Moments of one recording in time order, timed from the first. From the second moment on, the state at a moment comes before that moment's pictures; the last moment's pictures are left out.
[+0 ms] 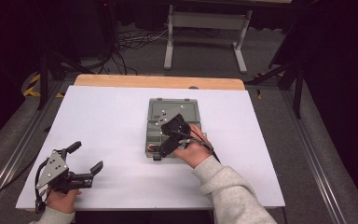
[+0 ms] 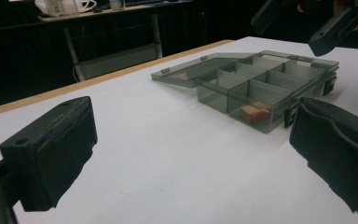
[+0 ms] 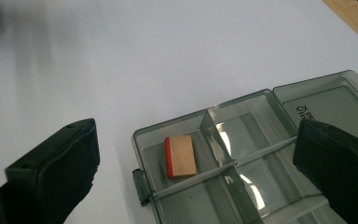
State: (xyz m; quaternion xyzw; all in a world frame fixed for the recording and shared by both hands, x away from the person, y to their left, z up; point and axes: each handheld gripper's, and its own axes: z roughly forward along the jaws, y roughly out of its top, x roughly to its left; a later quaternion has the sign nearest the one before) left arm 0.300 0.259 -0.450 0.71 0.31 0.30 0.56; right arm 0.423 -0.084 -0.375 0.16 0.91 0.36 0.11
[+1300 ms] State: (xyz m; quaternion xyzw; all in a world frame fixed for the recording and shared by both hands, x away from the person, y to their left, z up) left arm 0.301 0.260 -0.451 0.70 0.31 0.30 0.56; right arm 0.392 -0.169 -0.355 0.21 0.86 0.44 0.16
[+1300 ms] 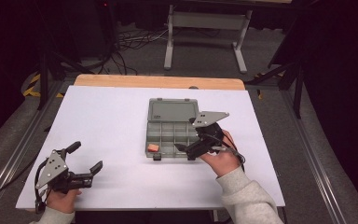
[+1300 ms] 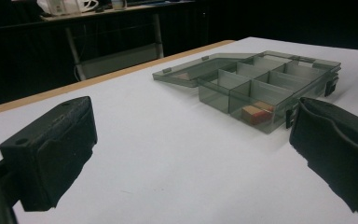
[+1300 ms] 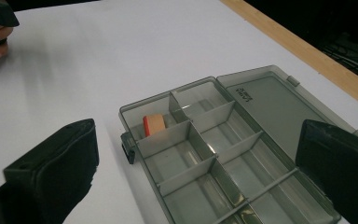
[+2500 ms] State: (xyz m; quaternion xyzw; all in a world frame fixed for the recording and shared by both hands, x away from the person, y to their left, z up) left arm 0.300 0.260 -0.451 0.70 0.30 0.29 0.58; right arm 0.349 -0.261 -0.399 0.24 0.79 0.52 0.22
